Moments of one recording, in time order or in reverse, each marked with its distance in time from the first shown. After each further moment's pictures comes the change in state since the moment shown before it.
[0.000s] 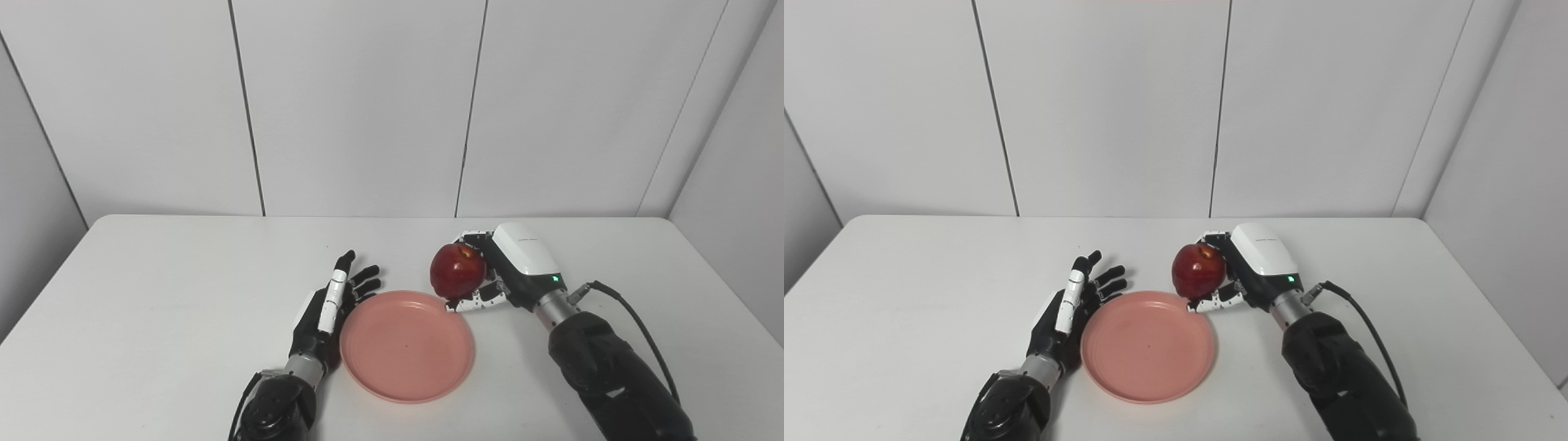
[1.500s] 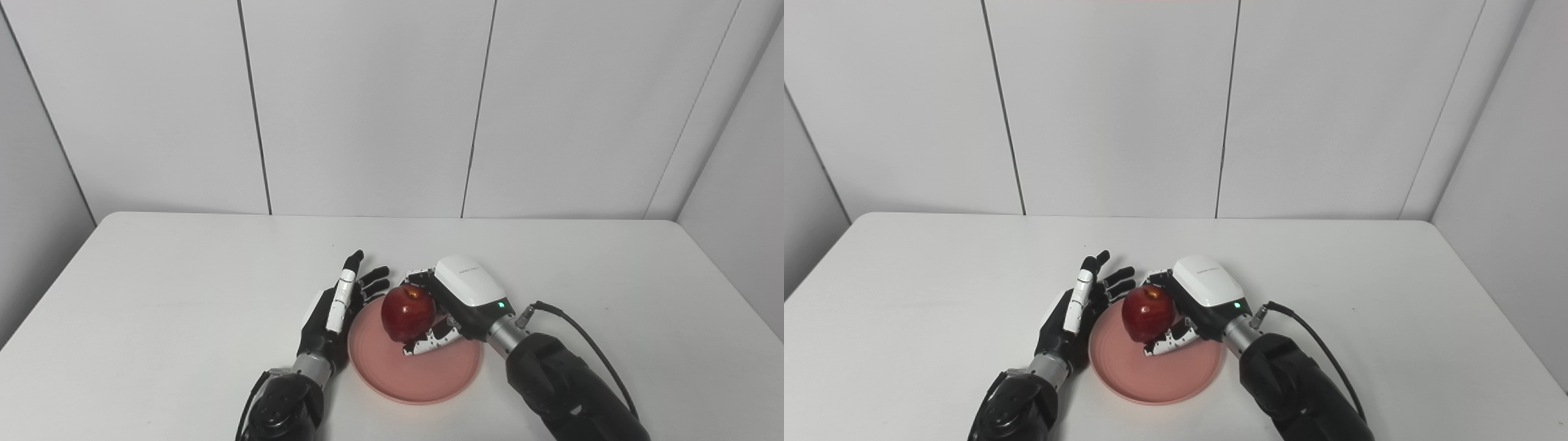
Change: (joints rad) left arm 0.000 -0.007 -0.004 -0.008 0.001 0.006 0.004; right arm 0.001 0.082 0.119 0.024 -0.075 -0.038 0.068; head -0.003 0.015
